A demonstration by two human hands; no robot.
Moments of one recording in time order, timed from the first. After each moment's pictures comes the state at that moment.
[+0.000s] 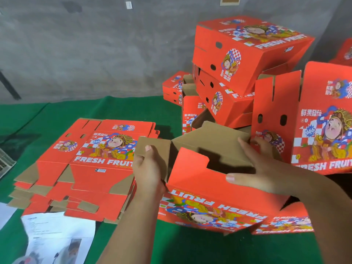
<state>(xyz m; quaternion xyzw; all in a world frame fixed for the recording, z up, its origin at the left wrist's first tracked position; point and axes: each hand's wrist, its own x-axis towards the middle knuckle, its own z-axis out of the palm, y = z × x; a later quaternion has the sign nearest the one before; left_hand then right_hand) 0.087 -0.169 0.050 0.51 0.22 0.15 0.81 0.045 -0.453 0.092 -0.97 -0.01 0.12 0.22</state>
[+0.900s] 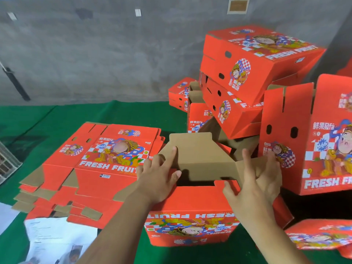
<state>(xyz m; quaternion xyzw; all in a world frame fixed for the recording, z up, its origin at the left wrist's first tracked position) 0.104 -0.124 0.029 0.99 -0.09 0.00 0.07 0.037 -0.377 0.019 -0.92 0.09 -0.35 0.18</state>
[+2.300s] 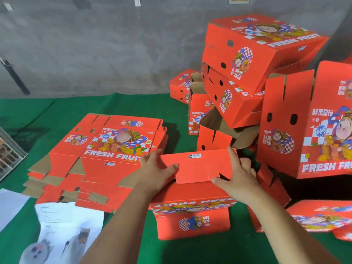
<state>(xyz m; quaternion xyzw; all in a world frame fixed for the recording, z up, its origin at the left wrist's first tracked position) 0.094 -0.113 -0.003 0.89 0.06 0.01 0.45 0.061 -0.387 -0.010 -0.95 0.10 0.02 0.29</state>
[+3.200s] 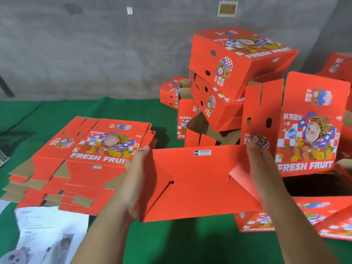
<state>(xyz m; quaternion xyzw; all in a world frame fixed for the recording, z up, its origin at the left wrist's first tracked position) 0.036 -0.136 0.130 0.65 0.18 -0.11 0.73 0.006 -0.417 0.087 -0.80 0.23 -0.12 0.54</state>
